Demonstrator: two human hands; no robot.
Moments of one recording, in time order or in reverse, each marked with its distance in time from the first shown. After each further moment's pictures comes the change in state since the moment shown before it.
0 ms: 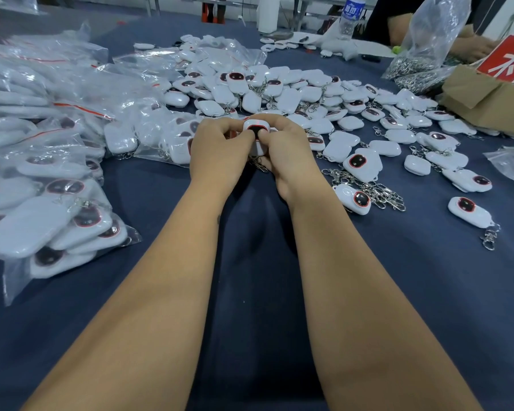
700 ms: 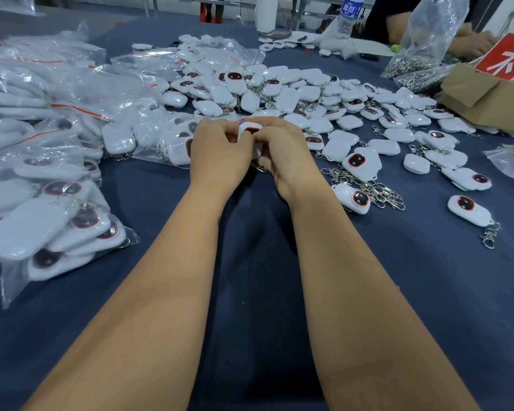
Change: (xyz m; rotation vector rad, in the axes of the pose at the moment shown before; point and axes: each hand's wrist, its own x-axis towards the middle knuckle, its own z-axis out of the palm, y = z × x) left_hand 0.007 -0.008 0.003 0.120 0.046 0.088; right_hand 0.005 0.001 0.001 -0.014 0.007 0.066
